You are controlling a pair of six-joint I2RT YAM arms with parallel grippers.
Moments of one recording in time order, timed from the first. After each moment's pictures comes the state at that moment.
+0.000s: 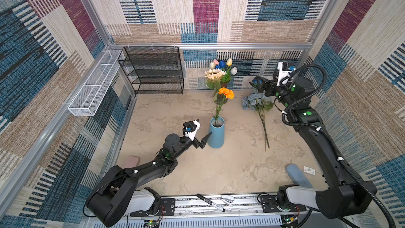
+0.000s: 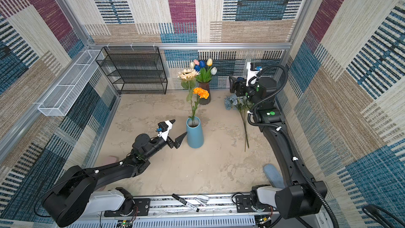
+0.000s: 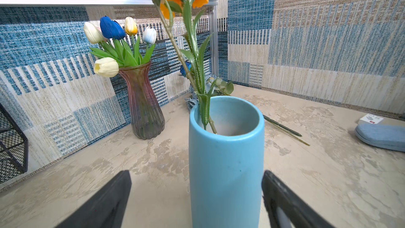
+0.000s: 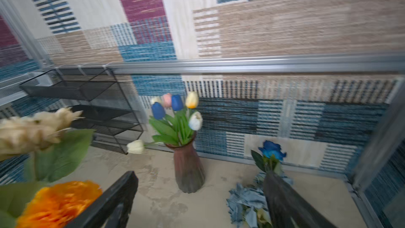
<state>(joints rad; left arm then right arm) -0.58 1.29 0.40 0.92 0.24 0.10 0.07 1.27 1.29 -0.09 -0.17 0.15</state>
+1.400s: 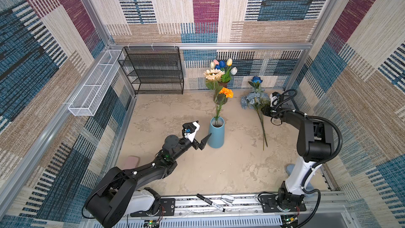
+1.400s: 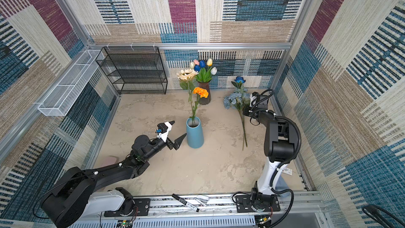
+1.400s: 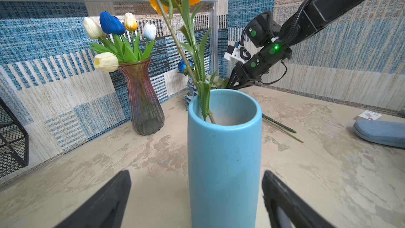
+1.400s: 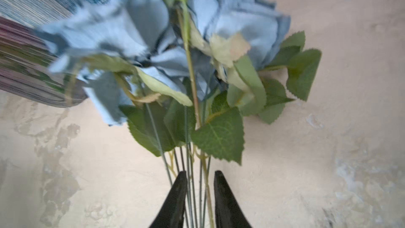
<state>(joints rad) -0.58 1.27 0.37 0.92 0.24 0.10 -0.15 1.88 1.23 -0.11 -0.33 0.17</state>
